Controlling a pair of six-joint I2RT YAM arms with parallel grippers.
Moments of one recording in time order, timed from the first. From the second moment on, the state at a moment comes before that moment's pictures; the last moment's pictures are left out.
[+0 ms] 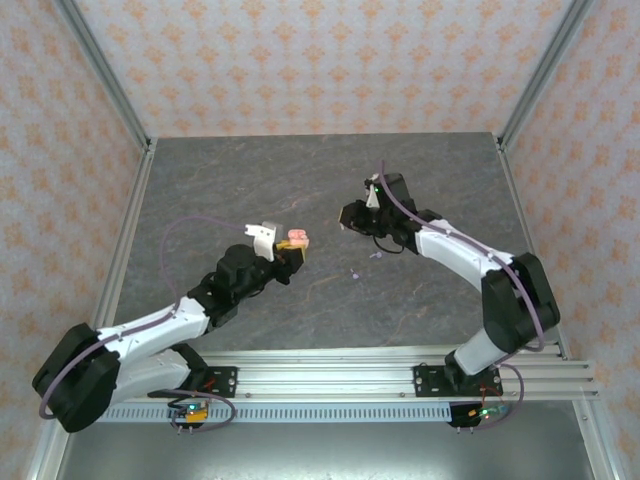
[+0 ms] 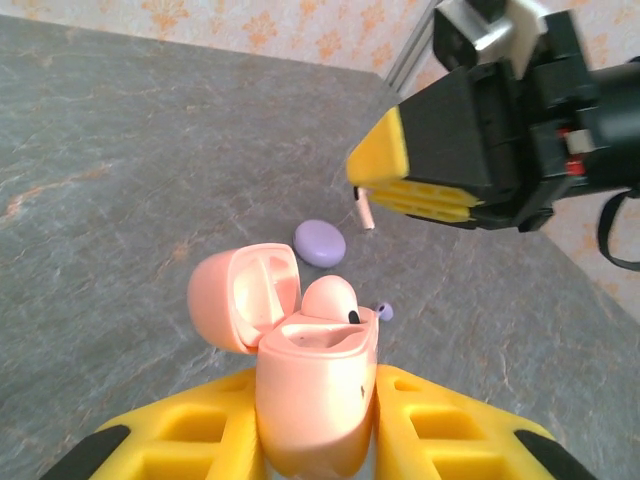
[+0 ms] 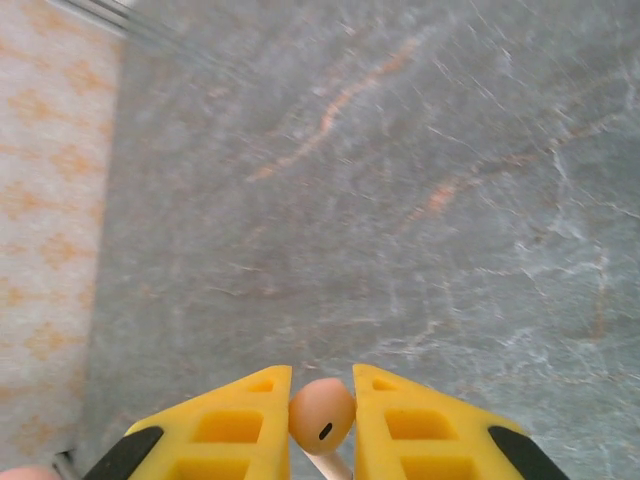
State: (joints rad) left arm -0.64 1.10 0.41 0.42 0.03 -0.44; right arm 0.49 1.53 1.02 -0.16 -0.34 0.73
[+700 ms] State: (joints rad) left arm -0.67 1.34 0.50 0.74 0.12 -0.51; right arm 0.50 1.31 0.99 -0.05 -0.39 0.77
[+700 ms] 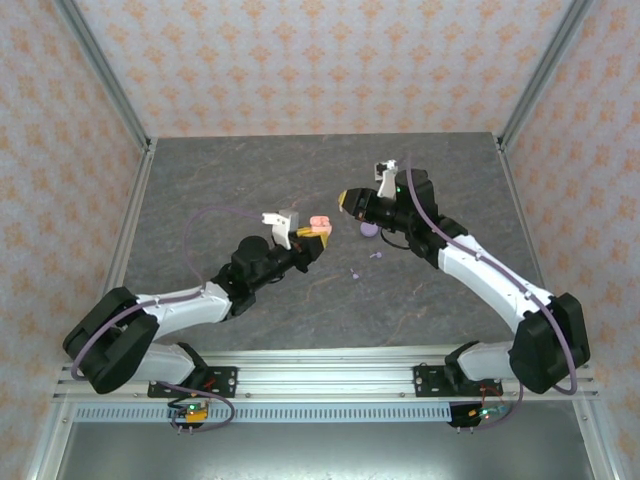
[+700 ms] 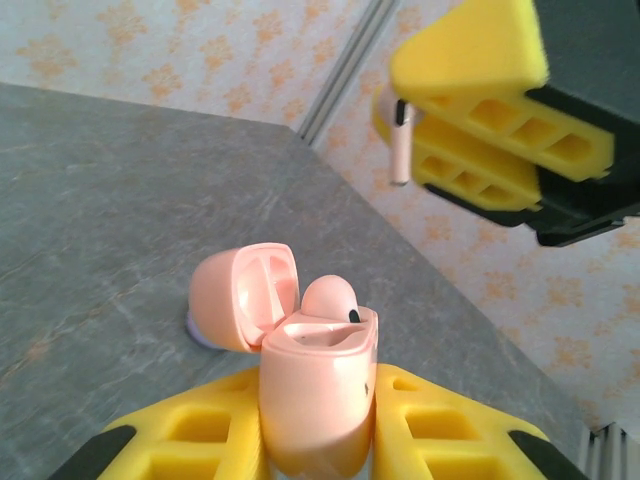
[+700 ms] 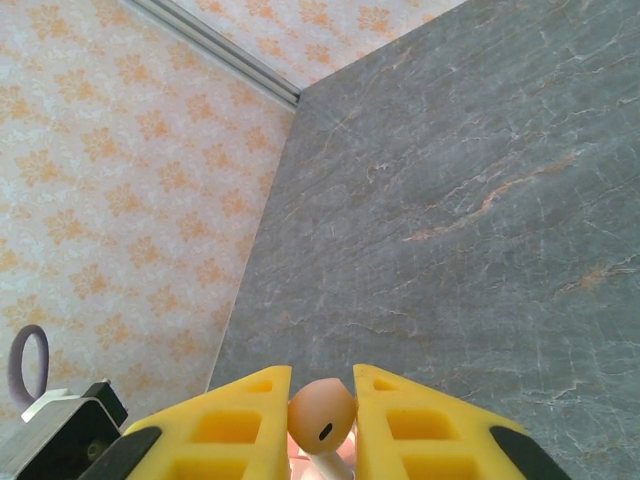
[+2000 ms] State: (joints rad) left arm -0.71 1.40 0.64 0.72 0.15 -0.49; right arm 0.56 1.25 0.99 -0.09 -0.38 0.73
